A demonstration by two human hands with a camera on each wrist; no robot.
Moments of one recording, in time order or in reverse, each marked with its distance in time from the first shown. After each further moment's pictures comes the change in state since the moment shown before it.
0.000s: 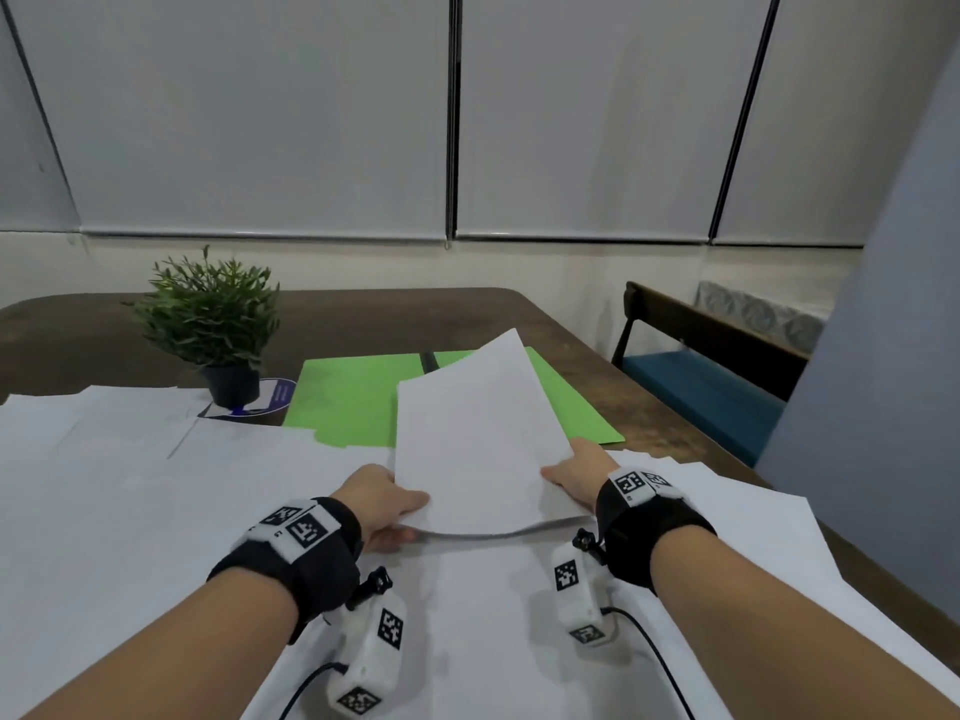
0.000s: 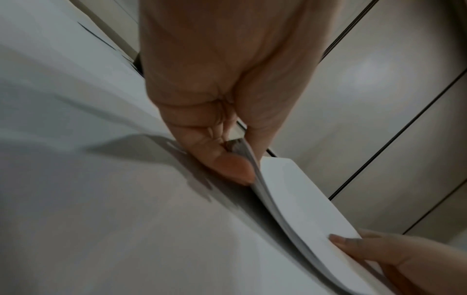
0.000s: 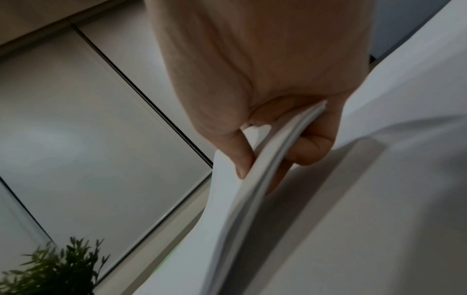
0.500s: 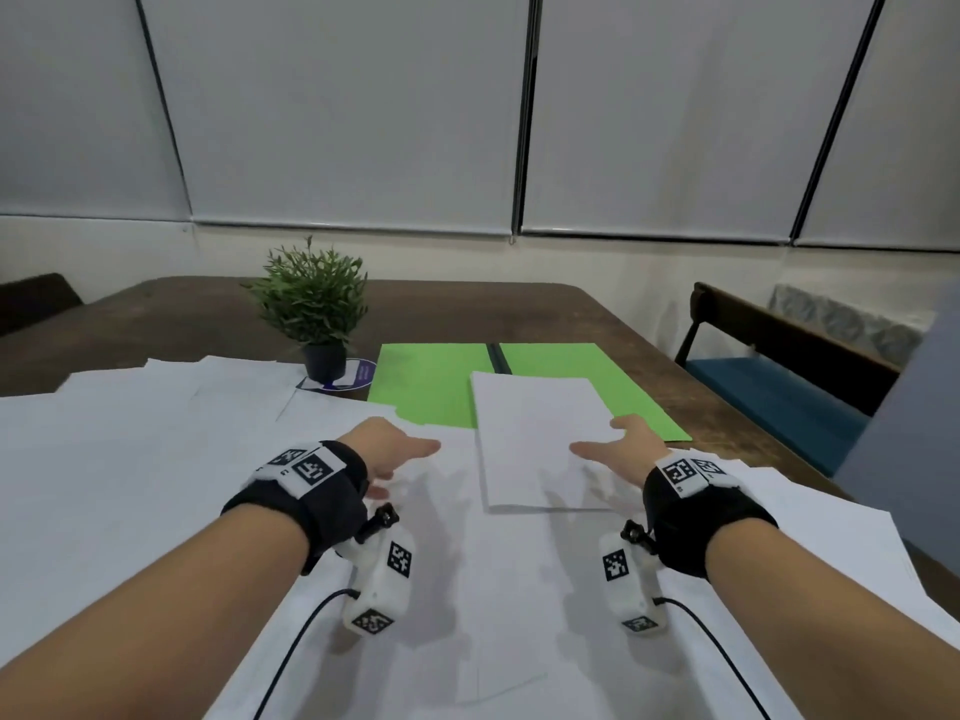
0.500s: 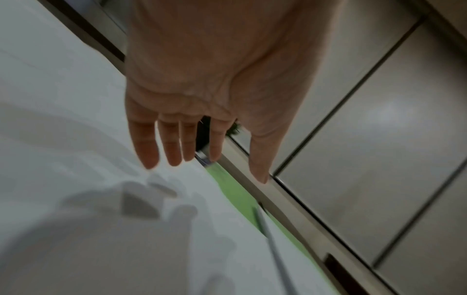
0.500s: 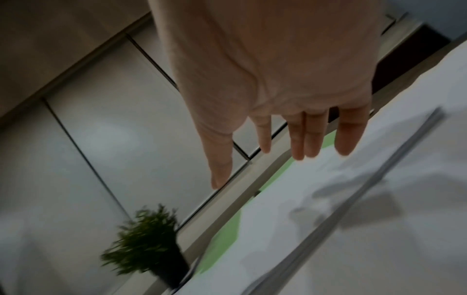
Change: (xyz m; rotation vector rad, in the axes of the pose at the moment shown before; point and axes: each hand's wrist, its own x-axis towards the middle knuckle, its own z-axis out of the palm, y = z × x) left_hand -0.040 0.001 -0.079 0.149 0.192 0.030; right_hand -0.029 -0.028 0.008 0.012 0.037 0.023
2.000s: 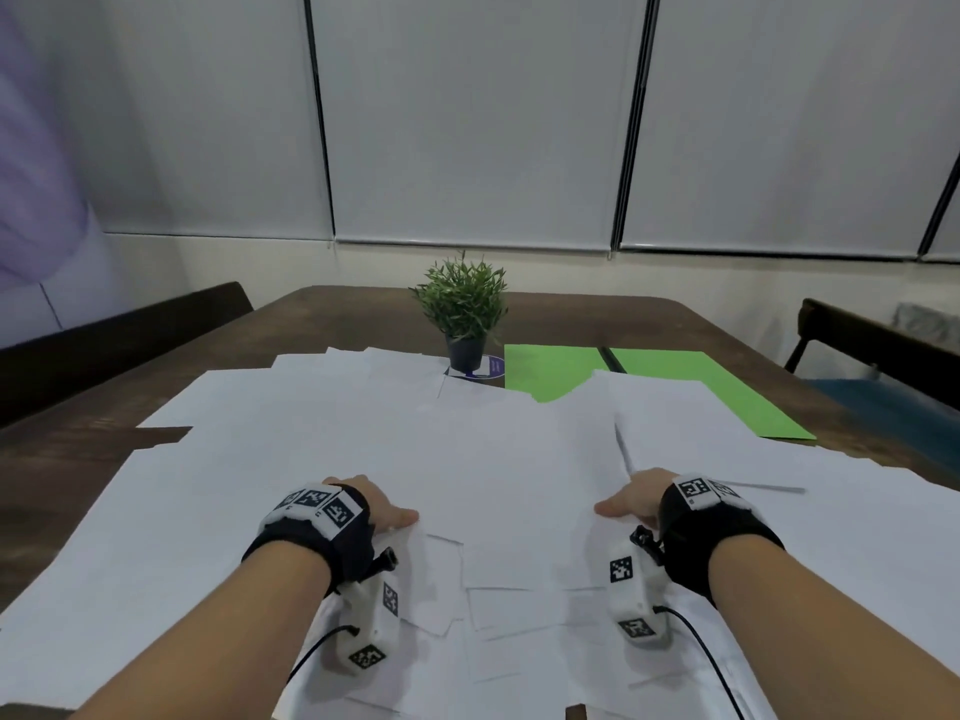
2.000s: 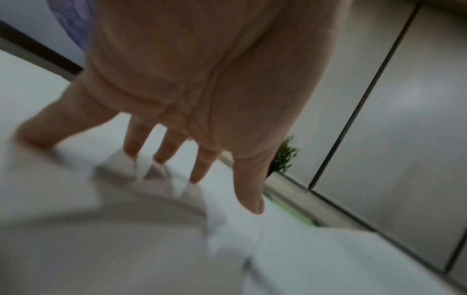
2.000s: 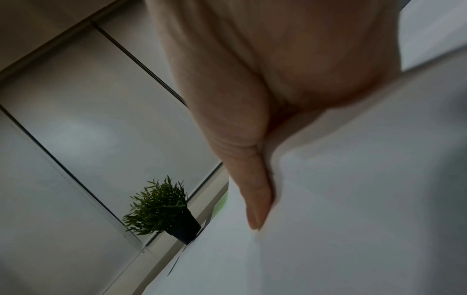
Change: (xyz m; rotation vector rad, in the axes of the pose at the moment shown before) left_hand -0.087 -0.168 -0.136 0.793 0.077 -0.287; right_hand -0.111 -0.056 0.111 -0.406 -0.305 -0.005
